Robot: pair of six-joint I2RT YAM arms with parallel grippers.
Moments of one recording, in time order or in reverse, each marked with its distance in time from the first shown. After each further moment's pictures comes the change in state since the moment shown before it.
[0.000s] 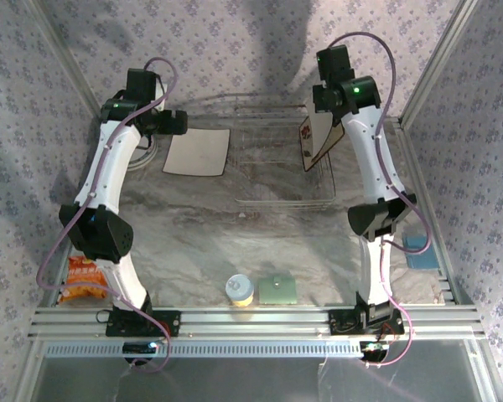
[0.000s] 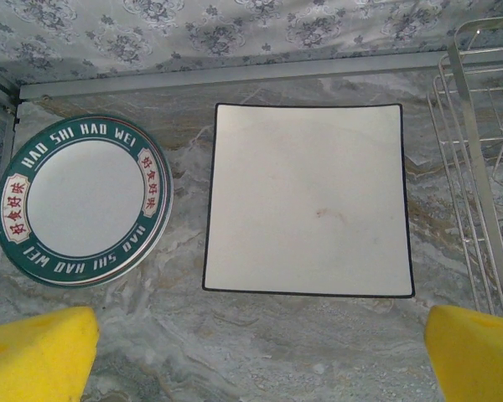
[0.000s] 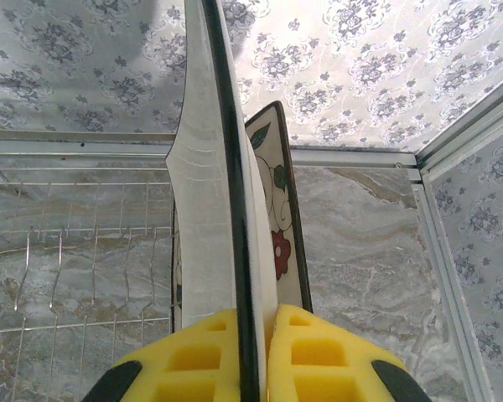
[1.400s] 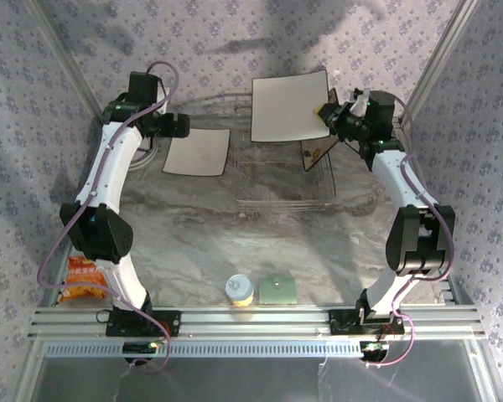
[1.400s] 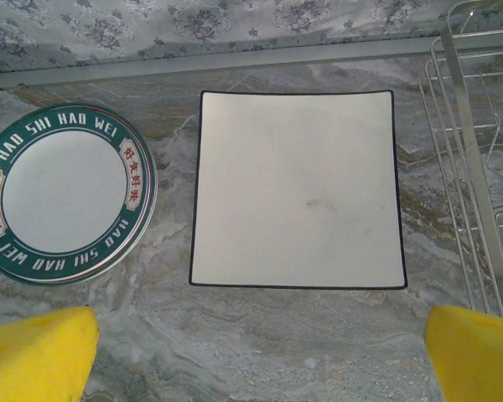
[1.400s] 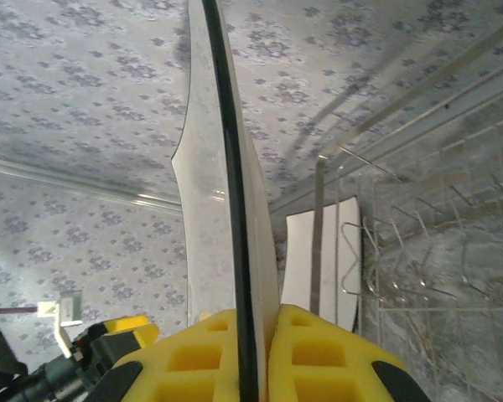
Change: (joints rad) left arm 0.000 -0.004 -0.044 0.023 0.029 -0.001; right arm -0.285 -0.435 -1.242 1.306 -1.114 0.872
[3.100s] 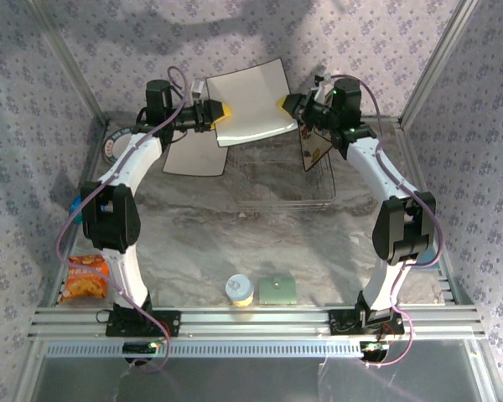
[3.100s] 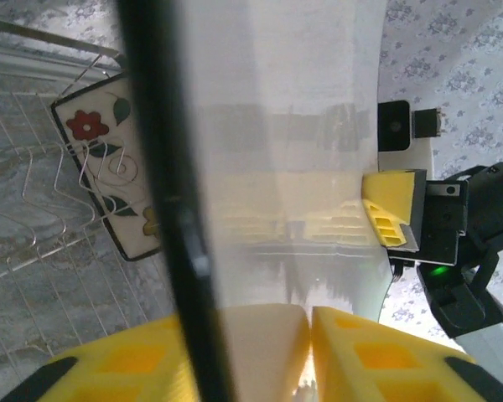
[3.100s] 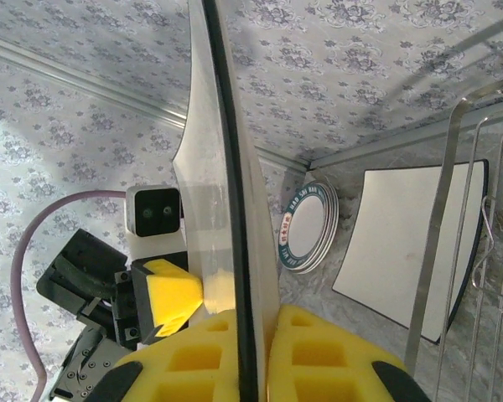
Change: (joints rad) left arm -0.027 0.117 -0.275 0.966 1.126 -0.796; right arm 0.191 0.128 0.217 -0.026 -0.039 -0.015
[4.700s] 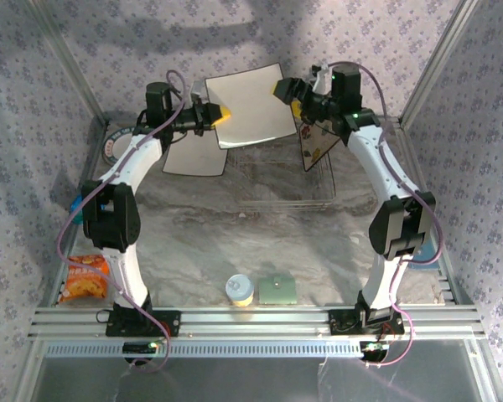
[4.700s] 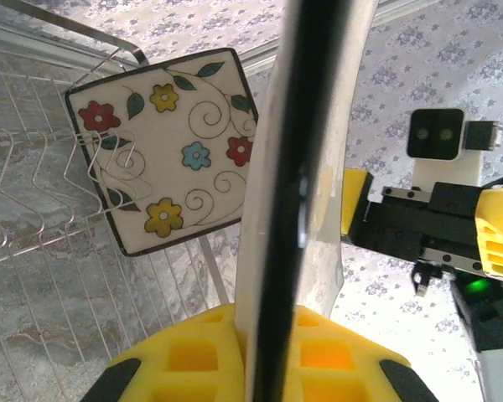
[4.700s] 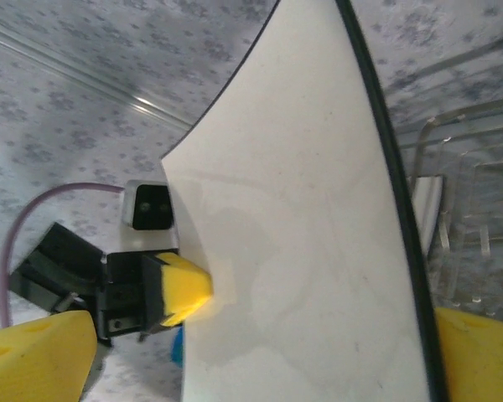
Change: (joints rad) left arm 0.014 0.005 -0.025 0.041 -0.019 -0.102; right arm 0.007 0.048 0.261 -0.370 0.080 -0.242
